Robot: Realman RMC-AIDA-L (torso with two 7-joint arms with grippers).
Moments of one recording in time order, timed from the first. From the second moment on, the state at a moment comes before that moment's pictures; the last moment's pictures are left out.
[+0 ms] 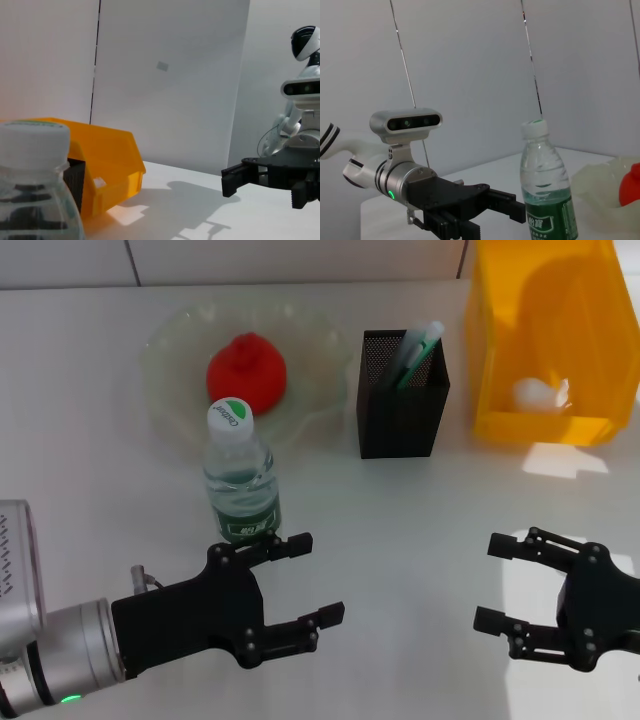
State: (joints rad) left arm -0.17 -2.07 1.56 0.57 1.18 1.43 -0.87; right arm 0.19 2.08 -0.85 -0.58 -1.75 -1.77 0.98
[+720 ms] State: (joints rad) left arm -0.16 -2.07 1.55 0.57 1.18 1.44 -0.86; right arm 0.20 2.08 -0.85 -0.57 -1.75 -1.74 0.99
